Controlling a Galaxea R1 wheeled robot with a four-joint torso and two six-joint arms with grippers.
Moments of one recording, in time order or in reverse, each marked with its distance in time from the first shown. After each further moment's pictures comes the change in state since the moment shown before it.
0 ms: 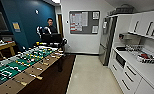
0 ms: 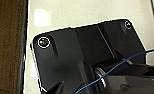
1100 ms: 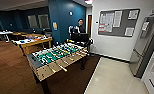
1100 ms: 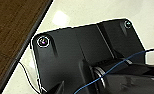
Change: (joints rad) left arm 0.001 0.002 0.000 0.000 0.001 0.000; right arm 0.001 -0.005 0.001 -0.001 0.003 0.000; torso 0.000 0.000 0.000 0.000
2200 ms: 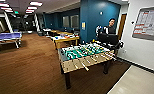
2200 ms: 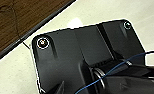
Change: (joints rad) left arm -0.005 0.006 -0.005 0.000 0.000 0.000; right arm 0.006 0.000 0.002 0.001 0.000 0.000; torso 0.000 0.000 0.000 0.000
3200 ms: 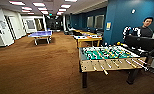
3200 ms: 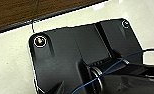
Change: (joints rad) left arm 0.003 0.008 -0.004 0.000 0.005 0.000; right arm 0.003 0.000 0.000 0.000 -0.001 0.000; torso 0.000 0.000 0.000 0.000
